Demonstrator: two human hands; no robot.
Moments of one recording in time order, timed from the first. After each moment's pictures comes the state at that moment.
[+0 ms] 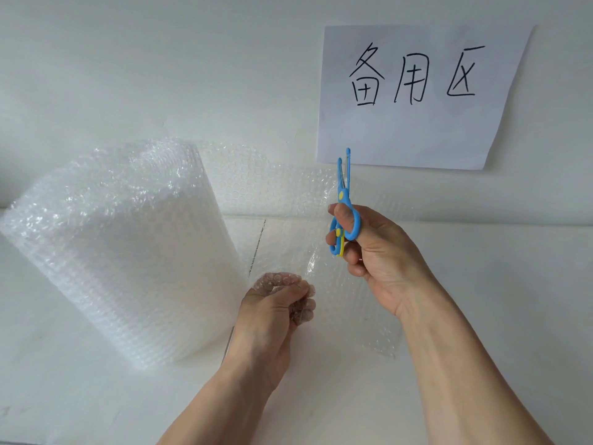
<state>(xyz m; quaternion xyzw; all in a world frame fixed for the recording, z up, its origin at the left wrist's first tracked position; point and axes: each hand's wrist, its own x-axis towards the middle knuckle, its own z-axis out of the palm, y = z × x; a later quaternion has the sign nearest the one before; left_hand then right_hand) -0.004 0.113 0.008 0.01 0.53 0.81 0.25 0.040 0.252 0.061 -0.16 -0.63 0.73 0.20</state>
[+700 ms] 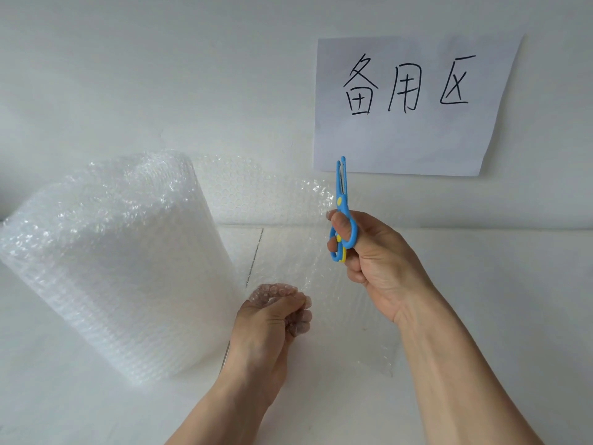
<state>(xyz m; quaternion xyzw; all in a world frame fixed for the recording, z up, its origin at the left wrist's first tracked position) -0.004 0.112 0.007 0.00 0.52 0.82 0.24 0.038 0.258 0.061 -0.16 -0.63 0.73 0.20</state>
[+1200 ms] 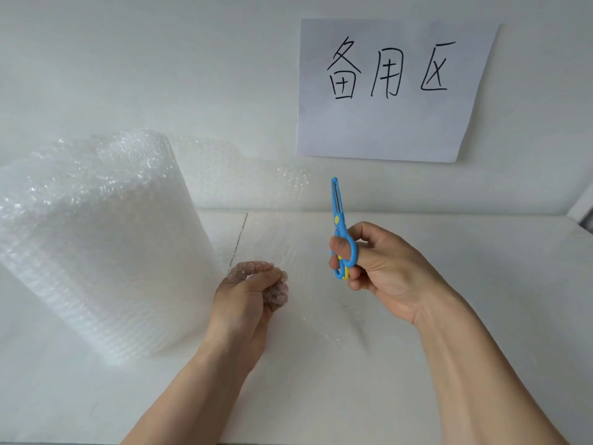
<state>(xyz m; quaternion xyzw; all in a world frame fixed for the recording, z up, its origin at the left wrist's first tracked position) -0.008 0.115 0.006 -0.01 0.52 0.82 0.23 0.077 0.272 0.049 -0.19 -0.67 0.71 0.12</state>
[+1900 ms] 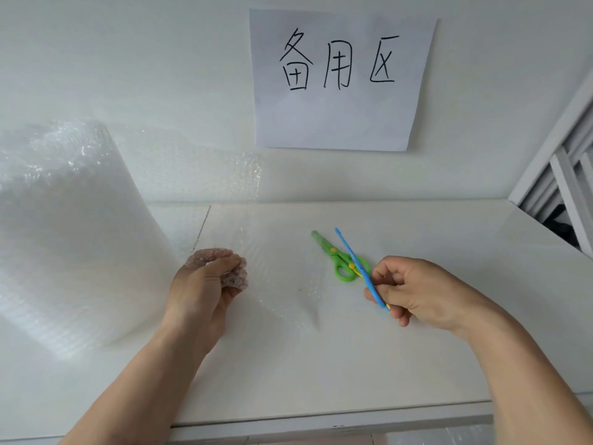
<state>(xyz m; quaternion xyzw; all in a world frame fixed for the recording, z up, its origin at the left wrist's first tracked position) -0.010 0.120 0.001 0.01 0.54 0.81 0.20 0.168 0.337 0.020 -0.29 -0.81 0.51 0.04</state>
